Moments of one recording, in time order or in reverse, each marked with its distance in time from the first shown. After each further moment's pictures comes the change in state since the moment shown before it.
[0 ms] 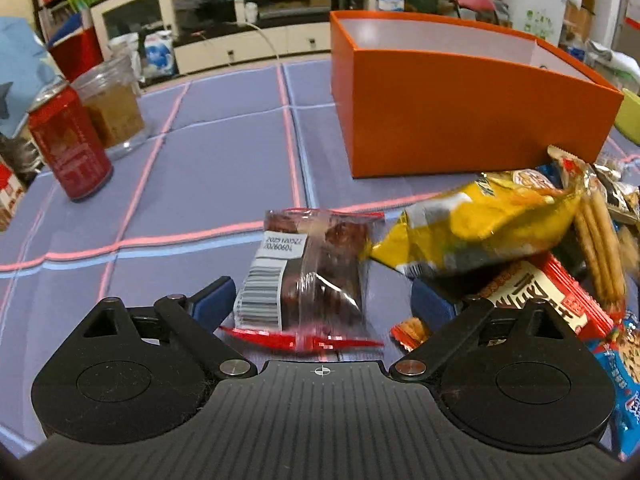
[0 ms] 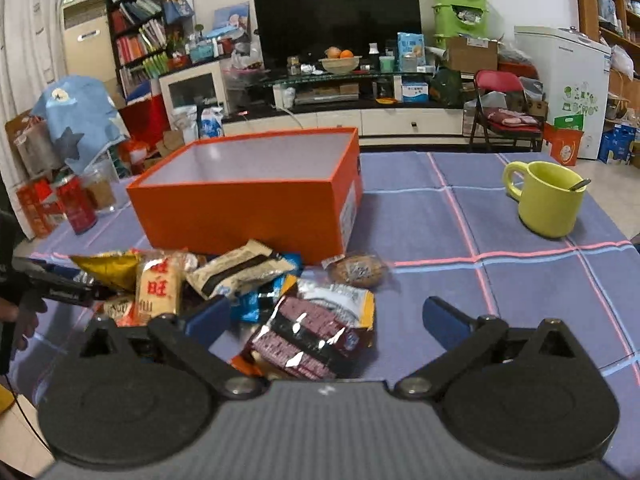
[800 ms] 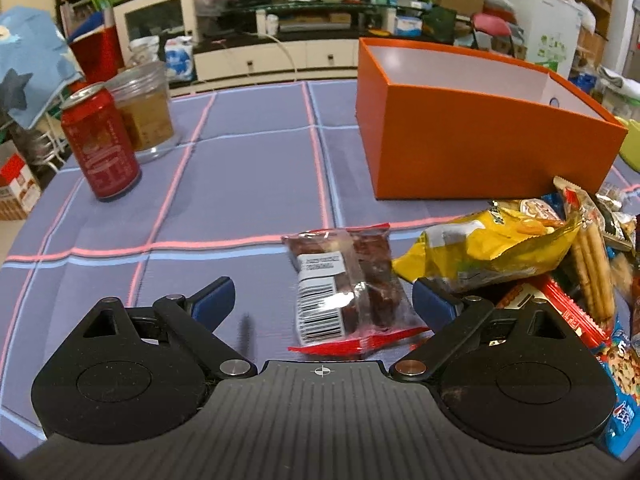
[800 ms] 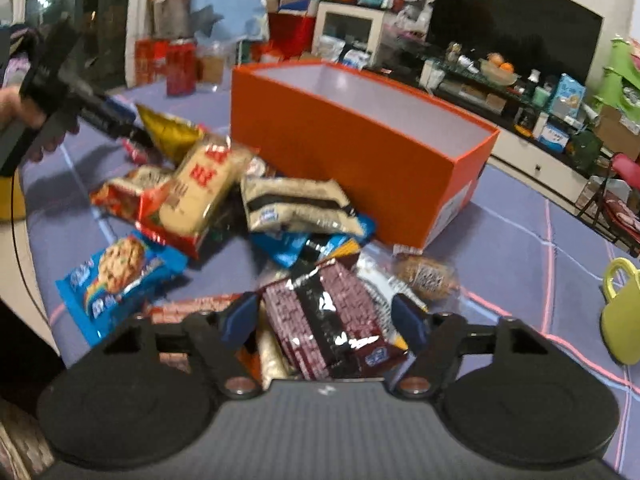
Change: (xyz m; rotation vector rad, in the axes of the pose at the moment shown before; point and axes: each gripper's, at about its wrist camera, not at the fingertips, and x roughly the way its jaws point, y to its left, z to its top) left arm -0.018 0.014 0.004 -0.045 -0.043 0.027; right arm 0.053 0.004 -0.005 -0.511 0.107 0.267
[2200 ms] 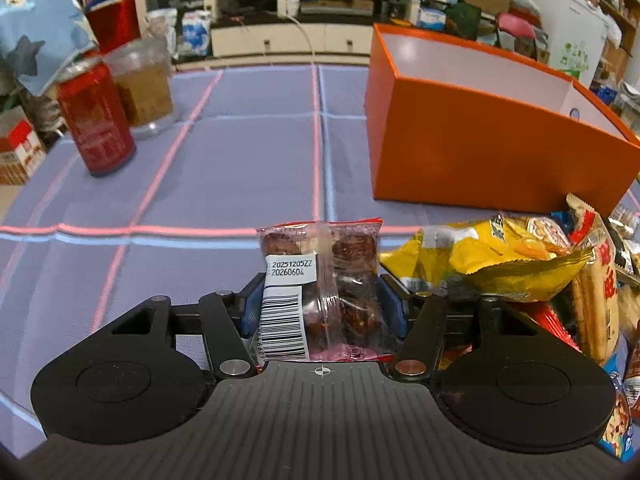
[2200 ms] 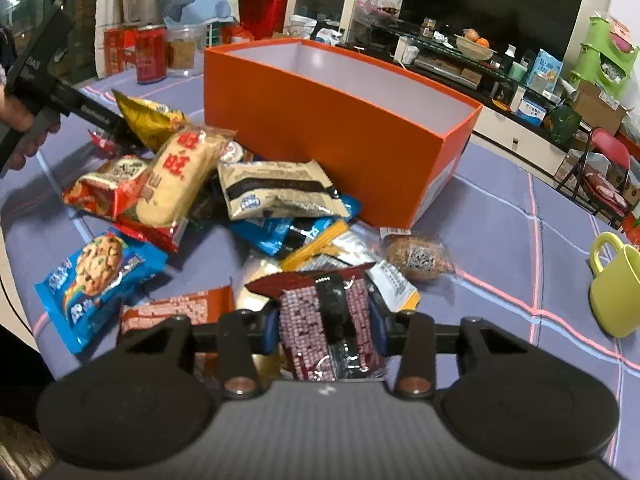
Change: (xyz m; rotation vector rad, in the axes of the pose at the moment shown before) left arm 0.011 -0.009 0.010 -0.093 0.035 0.032; right arm 0.003 0.004 0.004 0.058 0.053 -0.083
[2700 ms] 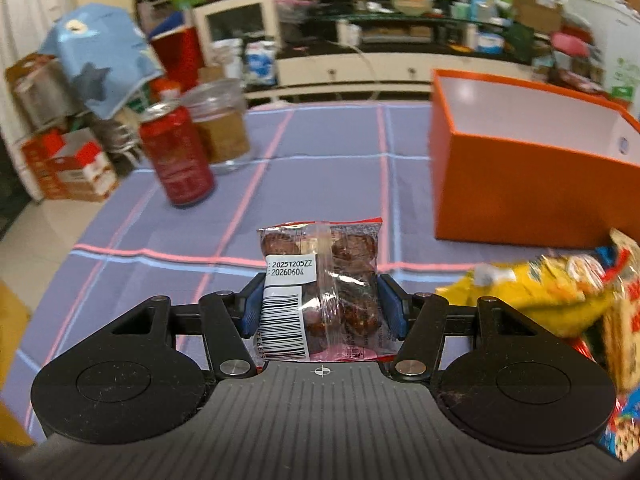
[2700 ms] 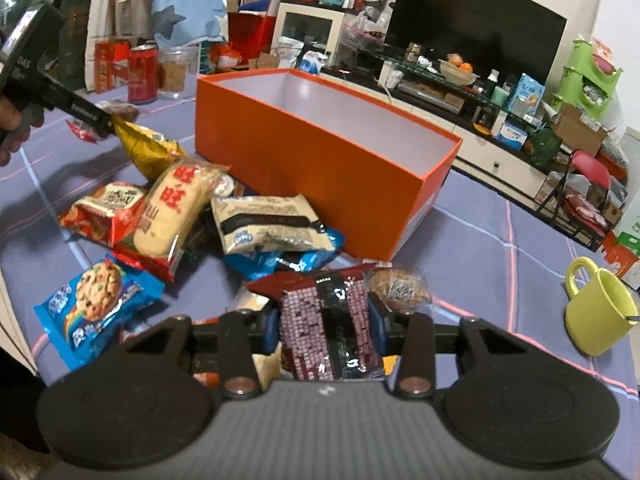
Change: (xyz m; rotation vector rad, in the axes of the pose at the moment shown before) left arm -0.027 -0.001 0.011 -0.035 -0.077 0.225; right arm -0.013 0.006 0.010 -0.014 -0.064 -0.071
